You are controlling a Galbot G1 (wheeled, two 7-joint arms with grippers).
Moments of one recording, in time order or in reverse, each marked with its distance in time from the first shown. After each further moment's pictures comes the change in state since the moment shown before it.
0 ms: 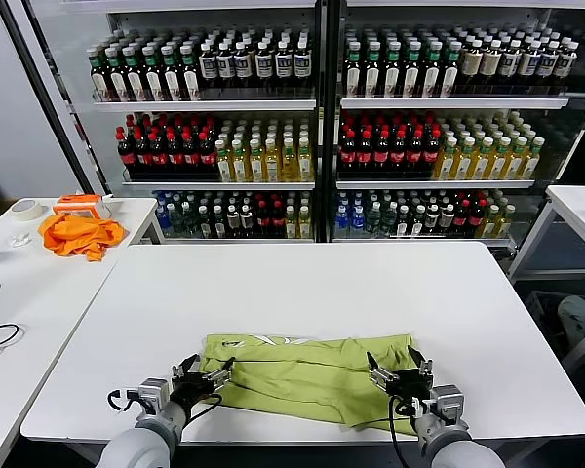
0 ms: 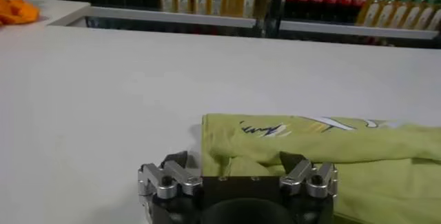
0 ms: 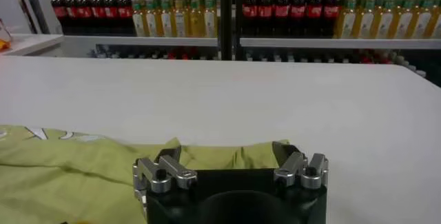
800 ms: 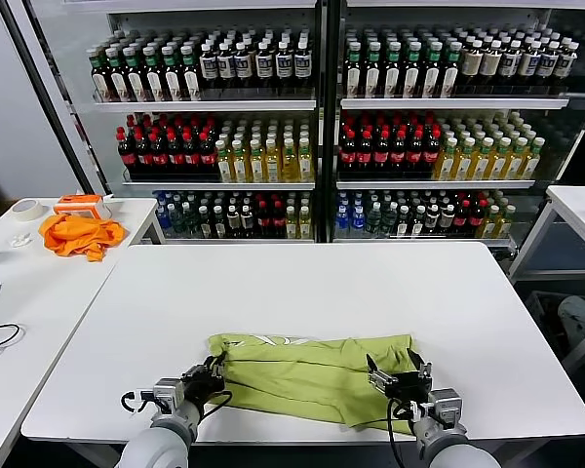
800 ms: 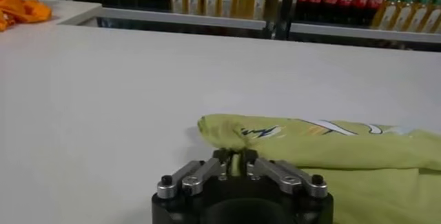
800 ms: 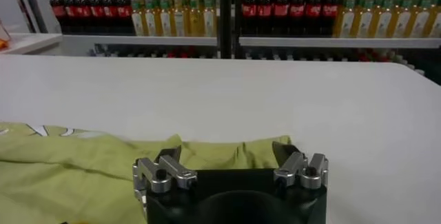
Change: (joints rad) left arm -0.038 -0.043 0.051 0.017 0.021 0.003 -0.068; right arm -0.011 0.006 -0.003 -0.005 -0.019 0.010 -0.001
